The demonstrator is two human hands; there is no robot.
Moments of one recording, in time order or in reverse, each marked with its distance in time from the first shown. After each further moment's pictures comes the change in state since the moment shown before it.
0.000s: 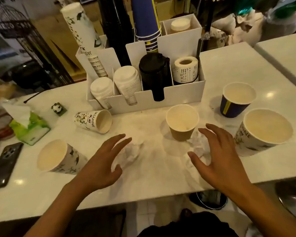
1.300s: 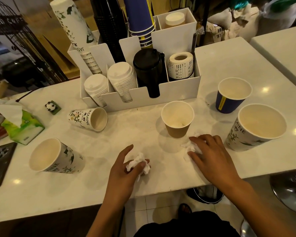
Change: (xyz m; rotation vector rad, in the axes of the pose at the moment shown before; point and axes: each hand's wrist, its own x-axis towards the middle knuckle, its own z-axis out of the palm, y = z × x) left_hand -0.003 0.091 0.058 -0.973 0.300 -0.570; right_hand -0.001 0.036 0.031 -0.199 -0.080 -0.039
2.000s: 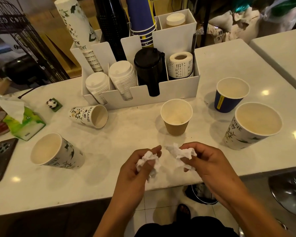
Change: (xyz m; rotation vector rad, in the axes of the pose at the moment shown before) left_hand -0.035 0.030 0.028 -0.031 -0.099 0.113; right_hand -0.024 -0.065 -0.063 1.253 -0.215 0.359
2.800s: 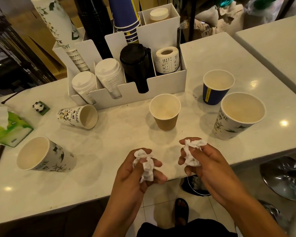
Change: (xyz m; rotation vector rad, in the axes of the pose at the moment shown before) left_hand -0.013 0.009 0.014 -0.395 -0.106 -0.136; right_hand -0.018 0.015 -0.011 0.192 0.103 0.074
